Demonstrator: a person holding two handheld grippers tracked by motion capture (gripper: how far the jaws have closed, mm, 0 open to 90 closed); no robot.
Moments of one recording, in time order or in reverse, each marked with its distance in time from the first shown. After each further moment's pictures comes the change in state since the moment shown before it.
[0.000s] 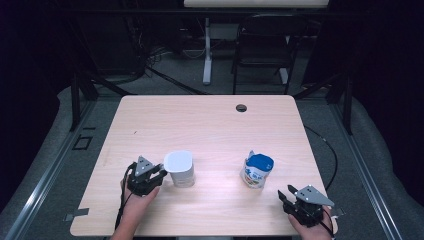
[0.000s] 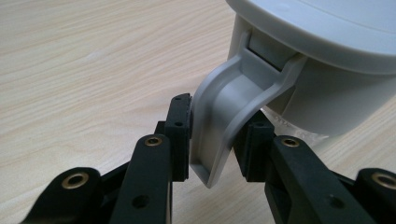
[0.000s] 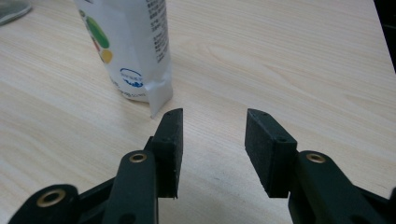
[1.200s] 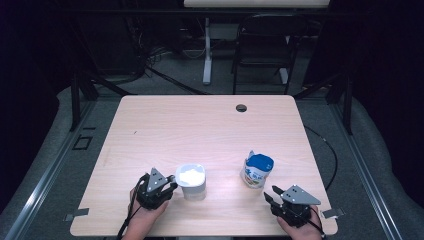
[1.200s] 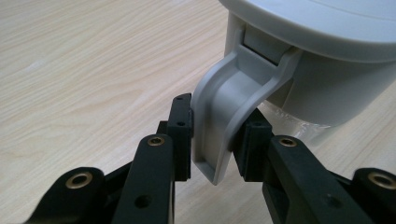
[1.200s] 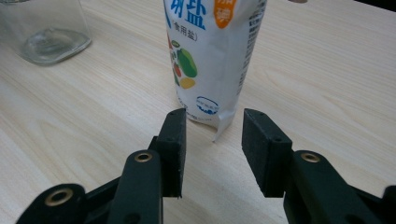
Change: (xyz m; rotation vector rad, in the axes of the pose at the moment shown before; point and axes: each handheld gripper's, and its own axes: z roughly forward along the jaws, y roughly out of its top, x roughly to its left) left arm -0.048 -0.005 -0.012 0.025 -0.063 0.113; right arm 0.030 0.017 0.004 -0.014 0.127 -0.086
